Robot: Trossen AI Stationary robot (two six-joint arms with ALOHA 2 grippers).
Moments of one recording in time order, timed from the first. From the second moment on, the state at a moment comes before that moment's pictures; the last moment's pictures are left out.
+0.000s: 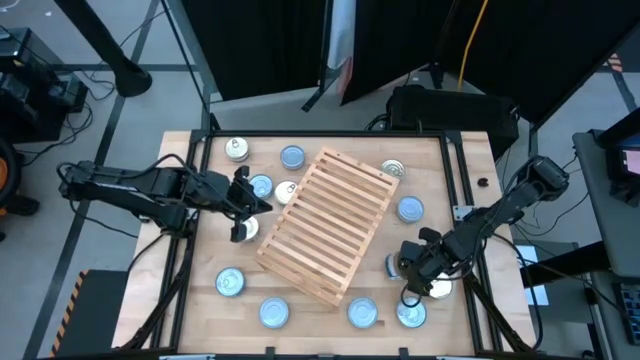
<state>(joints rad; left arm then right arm) -0.12 0.97 0.97 -0.59 -0.14 -0.06 0.63 1.34 0.69 -0.76 0.13 0.99</state>
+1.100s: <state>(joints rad) -0.12 1.06 0.97 -0.58 -0.14 0.03 0.75 1.14 0.70 -0.67 0.14 1.54</state>
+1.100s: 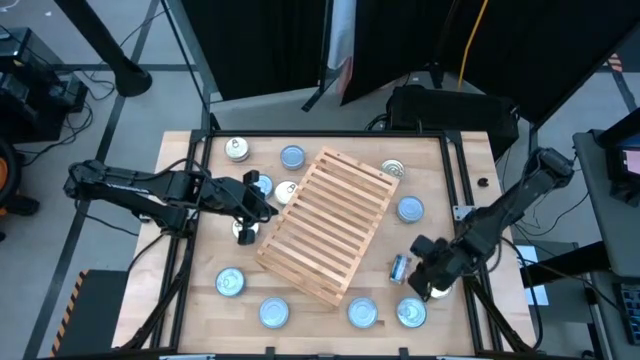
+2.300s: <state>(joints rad) -0.12 1.06 0.97 -0.48 -0.14 0.04 0.82 1.29 0.70 -0.69 0.27 1.82</state>
